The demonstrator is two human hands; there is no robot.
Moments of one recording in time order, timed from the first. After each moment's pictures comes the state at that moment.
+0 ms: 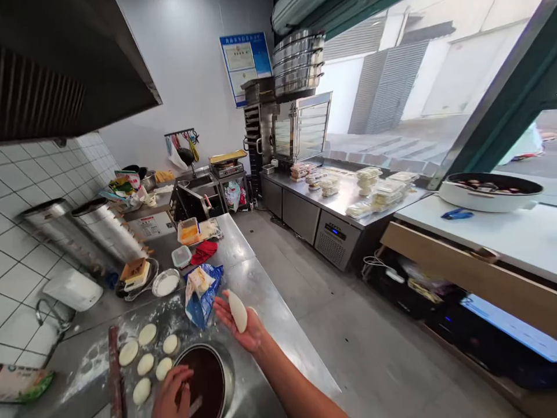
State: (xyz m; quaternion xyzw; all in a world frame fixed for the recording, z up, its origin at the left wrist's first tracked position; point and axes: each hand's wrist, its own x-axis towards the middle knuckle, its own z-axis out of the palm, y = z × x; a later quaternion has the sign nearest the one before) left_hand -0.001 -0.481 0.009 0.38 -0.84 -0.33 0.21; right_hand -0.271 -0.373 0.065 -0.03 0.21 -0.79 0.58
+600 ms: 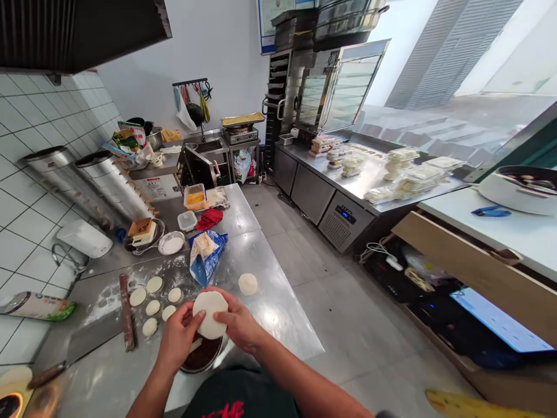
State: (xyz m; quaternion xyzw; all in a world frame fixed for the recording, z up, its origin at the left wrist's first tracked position) left_hand -0.045 -0.483 0.094 0.38 -0.68 -0.61 0.14; right_hand -0.189 -0.366 0.088 -0.14 0.31 -0.73 0.60
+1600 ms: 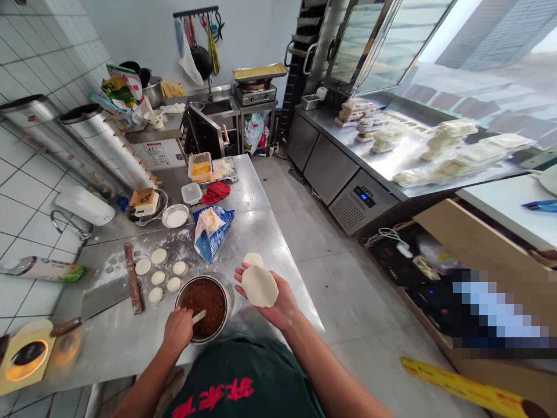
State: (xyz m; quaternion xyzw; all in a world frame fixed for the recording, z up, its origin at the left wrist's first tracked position) left_hand 0.013 -0.527 -0.036 0.39 -0.88 -0.11 -0.26; right_hand -0.263 -0.359 0.071 0.04 0.34 -0.71 0.61
